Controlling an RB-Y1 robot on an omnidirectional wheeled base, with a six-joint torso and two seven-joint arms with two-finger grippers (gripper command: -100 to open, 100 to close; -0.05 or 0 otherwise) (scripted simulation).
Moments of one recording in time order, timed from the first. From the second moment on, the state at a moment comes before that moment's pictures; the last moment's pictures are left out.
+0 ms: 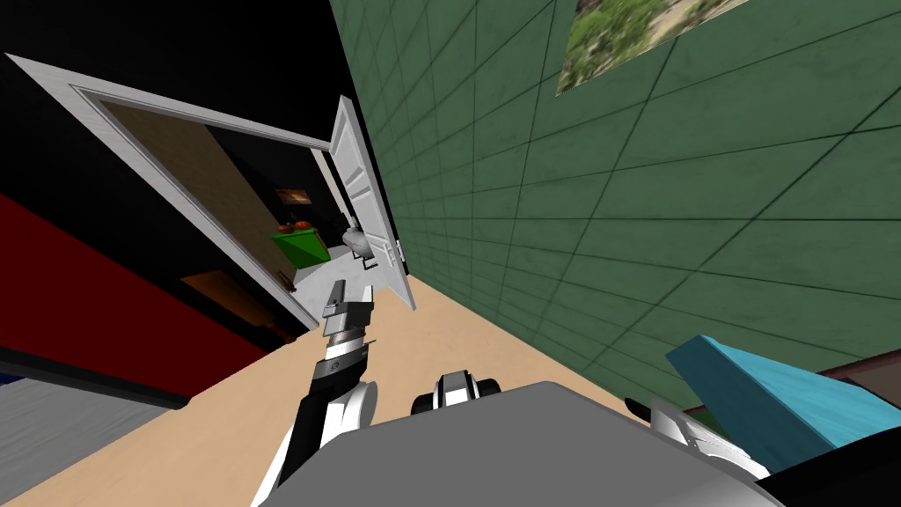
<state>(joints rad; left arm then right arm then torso) 0.47 -0.01 -0.04 -2.26 0.02 -0.42 0.15 0.24 -0.64 -0.07 -0.68 0.56 1.01 -0.05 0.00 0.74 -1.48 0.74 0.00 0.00</state>
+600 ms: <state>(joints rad) 0.47 -0.01 -0.04 -2.26 0.02 -0.42 0.15 0.23 -0.63 -0.07 -0.70 0.55 1.05 -0.03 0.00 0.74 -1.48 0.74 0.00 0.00</state>
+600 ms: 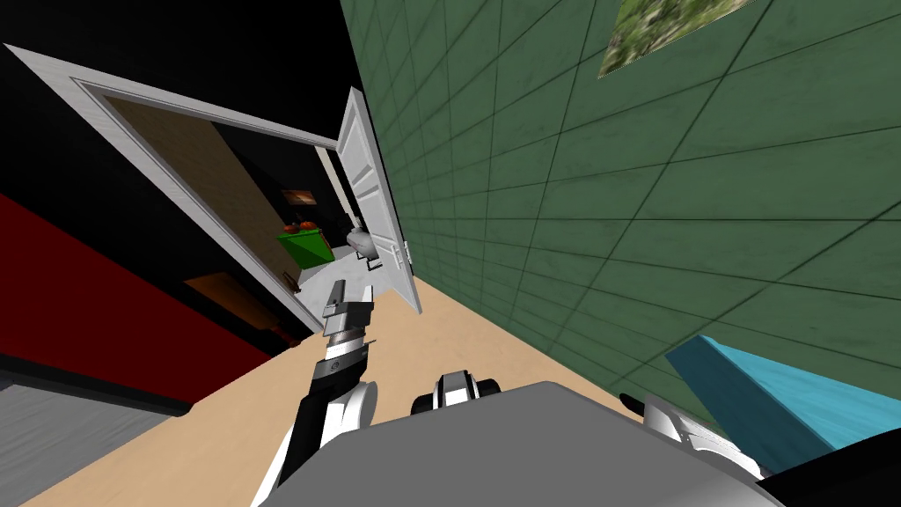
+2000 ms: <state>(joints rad) 0.47 -0.01 -0.04 -2.26 0.02 -0.42 0.15 0.23 -0.76 -0.13 -0.72 0.44 0.99 0.13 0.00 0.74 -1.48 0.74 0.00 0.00</state>
